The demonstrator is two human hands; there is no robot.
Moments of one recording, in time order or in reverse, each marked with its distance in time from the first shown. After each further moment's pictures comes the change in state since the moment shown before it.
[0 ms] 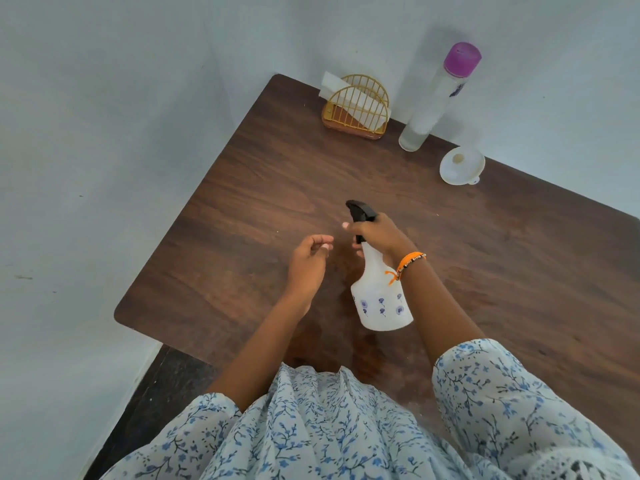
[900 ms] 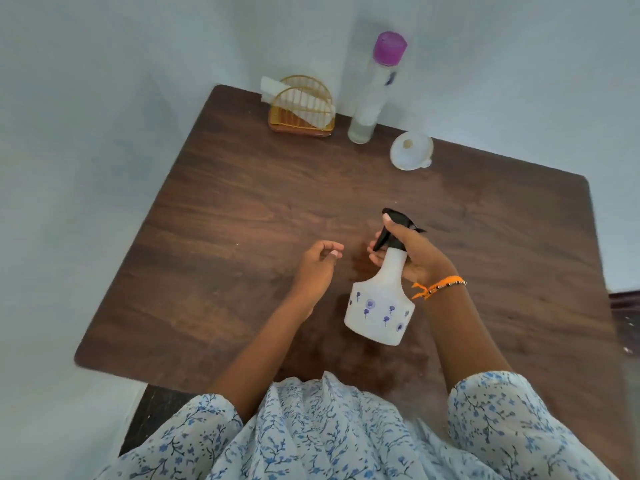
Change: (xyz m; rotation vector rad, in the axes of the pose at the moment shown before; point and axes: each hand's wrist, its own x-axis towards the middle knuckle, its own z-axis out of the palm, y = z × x) left_hand -0.009 0.005 0.056 0.234 -0.229 0.025; right_hand -0.039 0.061 -0.083 0.798 0.032 0.161
